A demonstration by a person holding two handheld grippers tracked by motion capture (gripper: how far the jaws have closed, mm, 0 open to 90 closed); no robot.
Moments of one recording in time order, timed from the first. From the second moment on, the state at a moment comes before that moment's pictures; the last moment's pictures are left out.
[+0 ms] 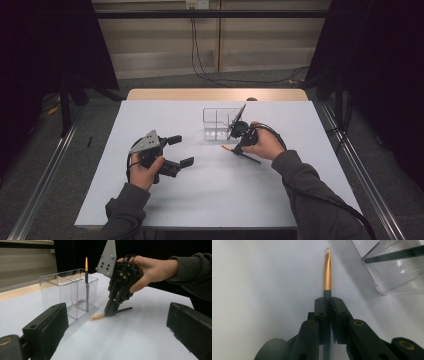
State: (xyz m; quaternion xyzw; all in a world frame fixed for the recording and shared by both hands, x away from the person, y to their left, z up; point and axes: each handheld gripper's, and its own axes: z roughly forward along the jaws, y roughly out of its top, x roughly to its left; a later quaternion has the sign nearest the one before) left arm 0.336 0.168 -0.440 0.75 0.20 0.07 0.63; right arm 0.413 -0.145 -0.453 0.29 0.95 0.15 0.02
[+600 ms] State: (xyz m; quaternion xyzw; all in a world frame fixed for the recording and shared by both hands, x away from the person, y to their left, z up) left arm 0.336 0.168 -0.439 0.75 0.20 0.07 0.63; right arm 0.406 -0.159 -0.437 0.30 0.93 0.21 0.03
